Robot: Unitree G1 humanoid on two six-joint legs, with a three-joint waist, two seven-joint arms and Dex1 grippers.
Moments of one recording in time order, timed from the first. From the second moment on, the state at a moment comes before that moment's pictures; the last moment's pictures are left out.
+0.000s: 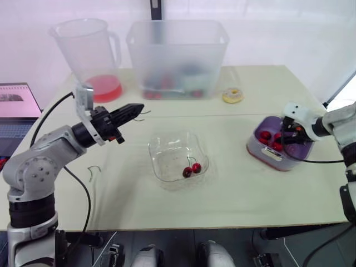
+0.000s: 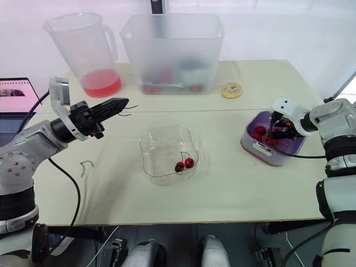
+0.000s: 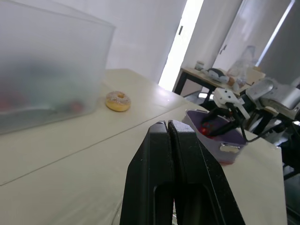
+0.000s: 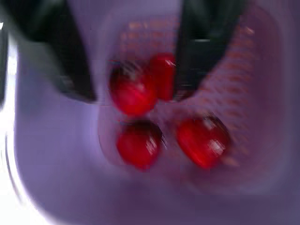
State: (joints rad) left arm -0.52 0.62 0.36 -0.31 -1.03 0.88 -0.59; right arm -1.09 -0.97 0.29 1.00 -0.20 0.18 1.18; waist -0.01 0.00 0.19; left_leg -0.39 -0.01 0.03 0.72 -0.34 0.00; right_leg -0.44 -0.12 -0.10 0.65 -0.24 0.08
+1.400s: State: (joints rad) left arm 0.00 0.64 0.65 -0.18 -1.10 0.88 -0.24; right arm -1.26 -0.67 0.19 0.16 0.45 0.81 1.55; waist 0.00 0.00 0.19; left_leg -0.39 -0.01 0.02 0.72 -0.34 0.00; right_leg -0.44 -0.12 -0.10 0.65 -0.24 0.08
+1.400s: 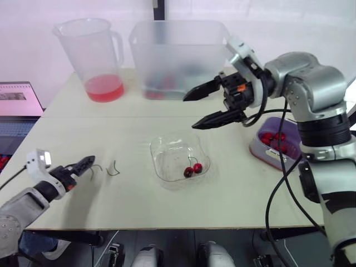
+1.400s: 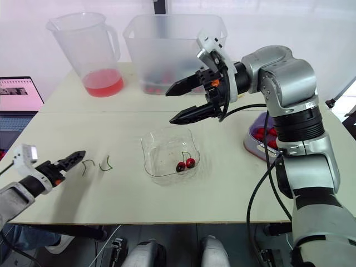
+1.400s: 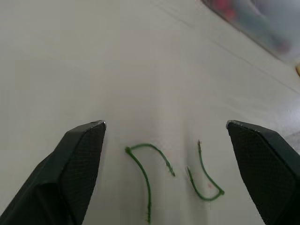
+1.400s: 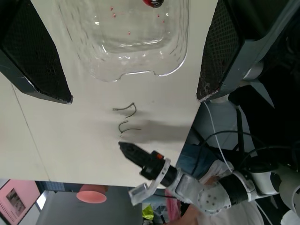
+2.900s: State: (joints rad) left arm -0.25 1.17 0.24 -0.36 -0.89 0.81 -1.18; right arm -1.13 -0.95 0.37 -0.27 0.38 0.88 1.35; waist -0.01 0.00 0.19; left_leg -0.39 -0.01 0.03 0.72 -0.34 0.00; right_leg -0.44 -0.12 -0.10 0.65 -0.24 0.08
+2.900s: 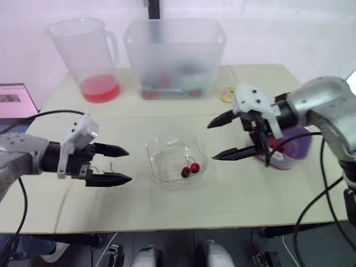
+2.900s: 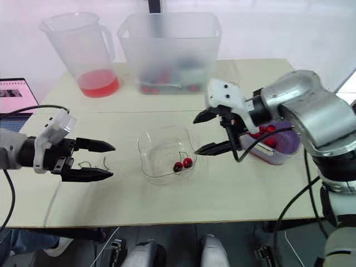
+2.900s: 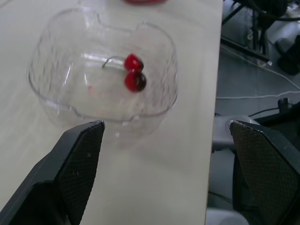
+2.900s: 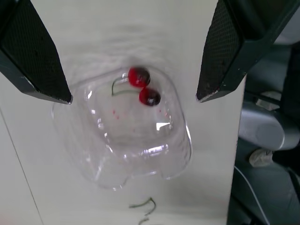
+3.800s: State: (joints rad) left arm 0.03 1.05 0.49 -0.55 -0.89 0.82 -1.00; right arm -1.28 -0.51 0.92 0.20 -0.13 0.58 1.45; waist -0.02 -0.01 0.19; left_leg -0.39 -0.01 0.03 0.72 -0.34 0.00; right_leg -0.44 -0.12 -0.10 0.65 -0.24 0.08
